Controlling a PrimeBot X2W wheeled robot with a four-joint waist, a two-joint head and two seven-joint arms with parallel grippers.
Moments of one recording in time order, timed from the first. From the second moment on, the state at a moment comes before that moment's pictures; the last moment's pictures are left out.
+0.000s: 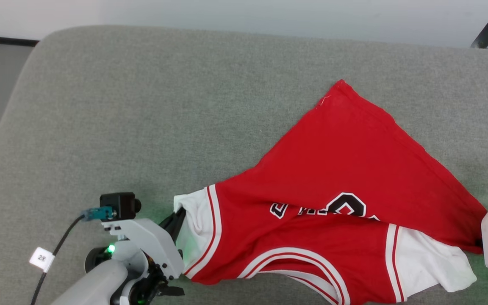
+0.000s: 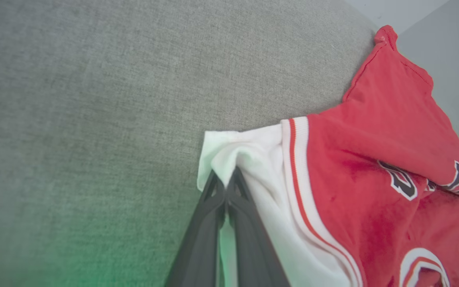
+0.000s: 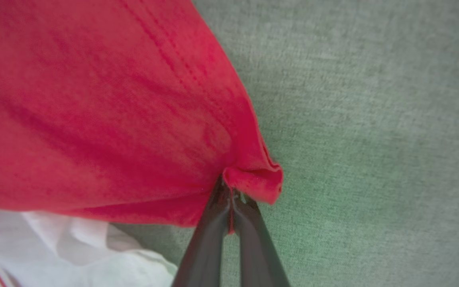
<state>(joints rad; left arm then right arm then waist) -0.49 0.54 -0.85 0.32 -1.28 0.19 -0.07 -0.34 -0.39 -0.06 0.31 0.37 0.13 1.08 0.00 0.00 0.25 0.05</state>
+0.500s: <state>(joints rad) -0.41 0.54 -0.86 0.34 -1.31 0.19 -0.08 -0.32 -0.43 -0.09 0.18 0.38 0.13 1.12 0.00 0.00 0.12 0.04</state>
